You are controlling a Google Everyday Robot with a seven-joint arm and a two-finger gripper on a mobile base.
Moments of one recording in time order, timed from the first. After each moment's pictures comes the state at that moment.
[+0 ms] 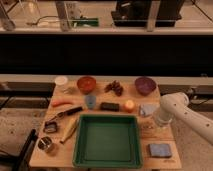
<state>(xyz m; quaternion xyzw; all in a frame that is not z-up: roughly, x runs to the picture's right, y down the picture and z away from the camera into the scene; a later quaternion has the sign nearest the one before) 0.300 0.222 0.845 -0.33 -0.06 -0.01 0.94</state>
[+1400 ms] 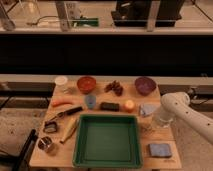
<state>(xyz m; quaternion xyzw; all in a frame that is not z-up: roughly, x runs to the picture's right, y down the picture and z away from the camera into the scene) 0.302 0.219 0.845 -0.33 -0.07 -0.02 0.94</state>
